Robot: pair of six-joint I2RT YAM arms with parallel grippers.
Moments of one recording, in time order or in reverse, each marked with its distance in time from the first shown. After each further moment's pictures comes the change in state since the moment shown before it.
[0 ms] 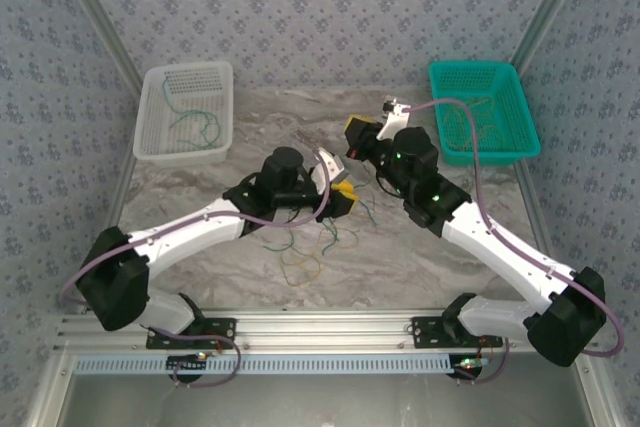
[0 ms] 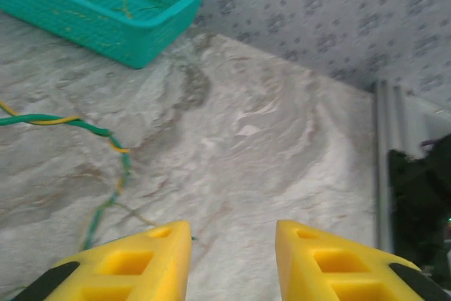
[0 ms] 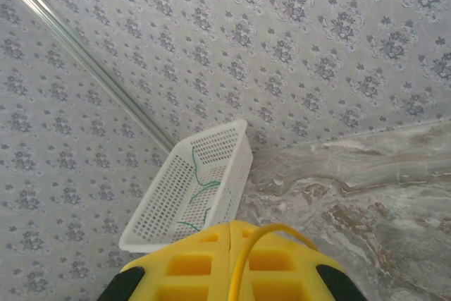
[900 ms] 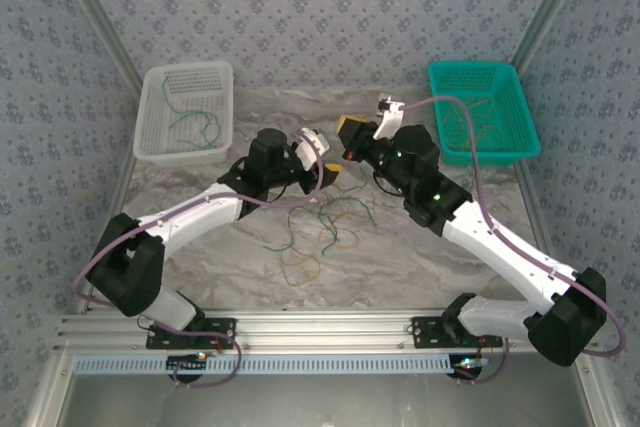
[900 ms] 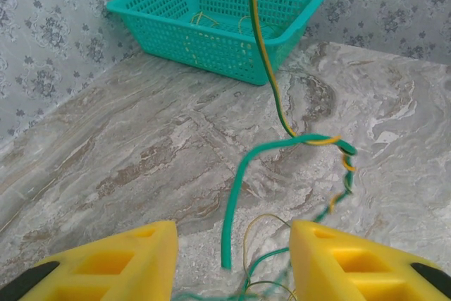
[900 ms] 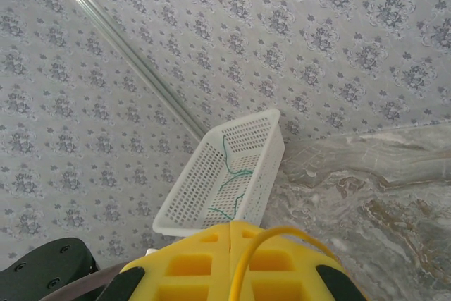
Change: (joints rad) left arm 0.168 0.076 0.029 0.104 -0.044 0.218; right arm 0.010 0.000 0.027 -0.009 -0.096 0.011
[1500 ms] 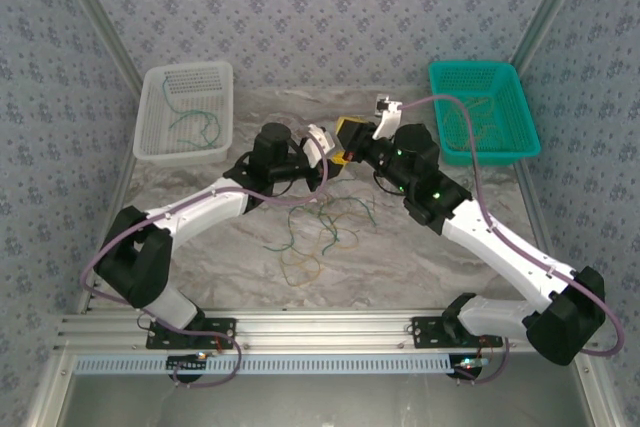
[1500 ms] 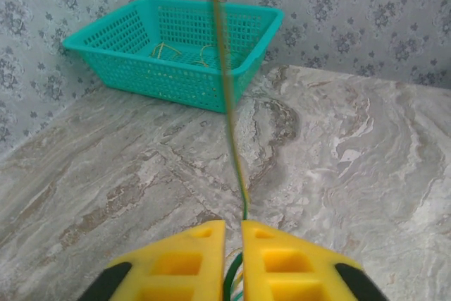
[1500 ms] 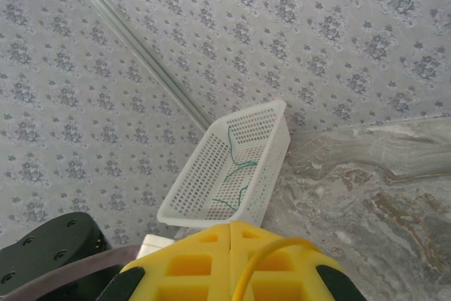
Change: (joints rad) left arm 0.000 0.056 0.053 0.044 0.123 0.008; right arm -0.027 0.005 -0.009 0.001 -0.051 0.001
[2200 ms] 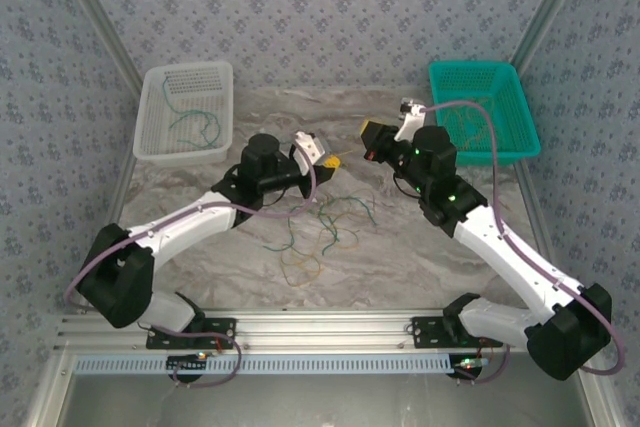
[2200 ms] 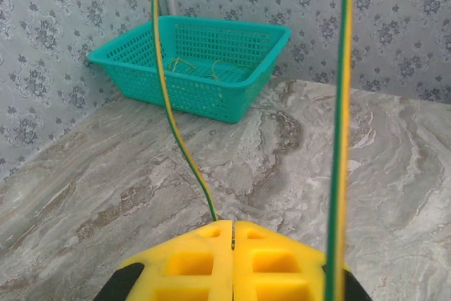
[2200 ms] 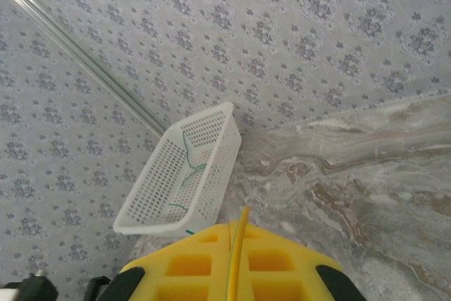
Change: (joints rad) left arm -0.011 -0.138 -0.131 0.063 -0.062 -0.037; right arm -0.128 -0.071 -0.075 -0.069 -0.015 0.006
